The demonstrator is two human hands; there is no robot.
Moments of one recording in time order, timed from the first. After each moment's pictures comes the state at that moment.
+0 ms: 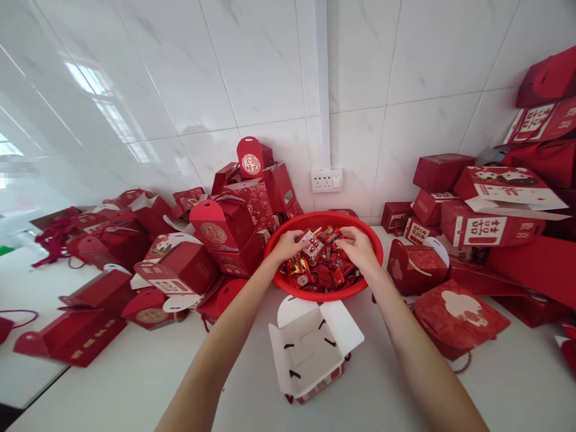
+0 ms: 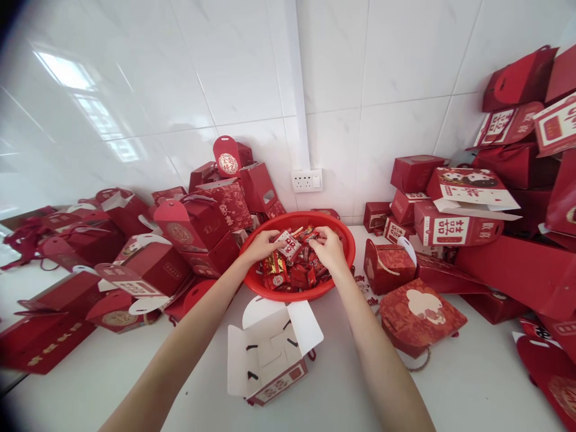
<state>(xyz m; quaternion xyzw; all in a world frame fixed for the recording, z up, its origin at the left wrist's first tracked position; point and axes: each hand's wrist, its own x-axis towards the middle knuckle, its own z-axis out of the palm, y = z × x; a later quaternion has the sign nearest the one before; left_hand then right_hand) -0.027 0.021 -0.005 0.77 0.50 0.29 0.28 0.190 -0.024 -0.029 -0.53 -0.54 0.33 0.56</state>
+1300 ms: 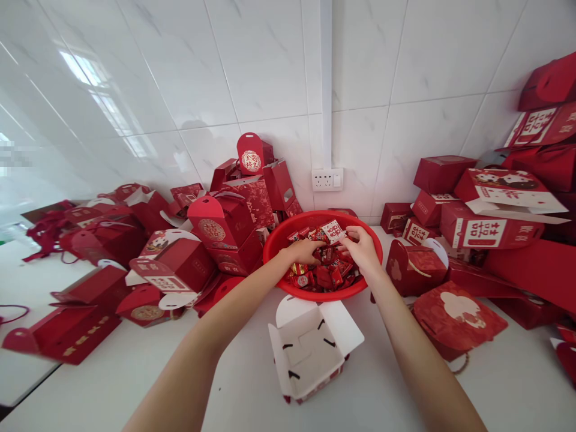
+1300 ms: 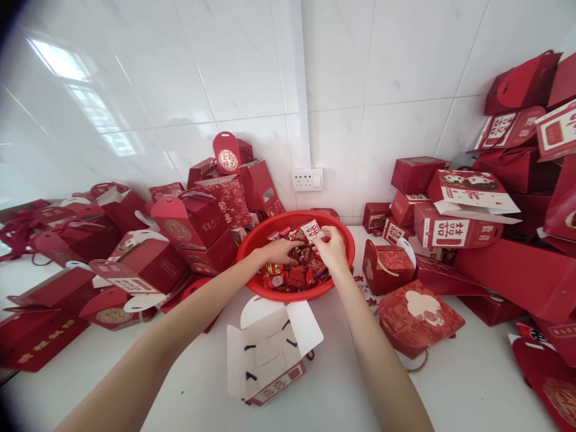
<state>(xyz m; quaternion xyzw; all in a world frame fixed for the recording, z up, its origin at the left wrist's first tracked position) 0.010 0.021 0.000 0.88 0.46 -0.03 0.11 0.185 -0.032 -0.024 -0.54 -0.46 0.38 0.59</state>
